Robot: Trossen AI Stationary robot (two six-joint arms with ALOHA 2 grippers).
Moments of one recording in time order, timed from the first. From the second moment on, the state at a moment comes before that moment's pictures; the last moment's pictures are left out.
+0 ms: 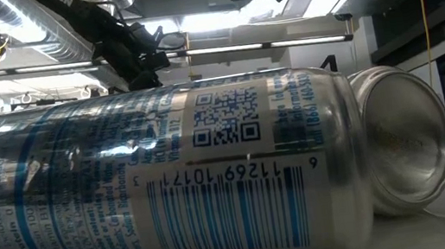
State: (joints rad) left arm 0.90 1.66 1.28 -0.53 0.30 0.69; right arm -0.08 1.39 1.27 -0.37 -0.06 0.15
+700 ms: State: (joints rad) left arm 0.90 1.66 1.28 -0.52 0.26 0.69; right arm -0.08 1.39 1.27 -0.37 -0.06 0.15
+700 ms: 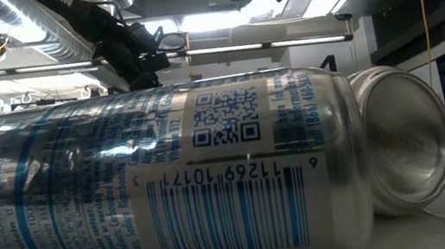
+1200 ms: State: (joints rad) left arm 0.89 1.60 1.27 -0.48 0.22 0.68; right arm -0.08 1.39 1.27 -0.37 -0.06 0.15
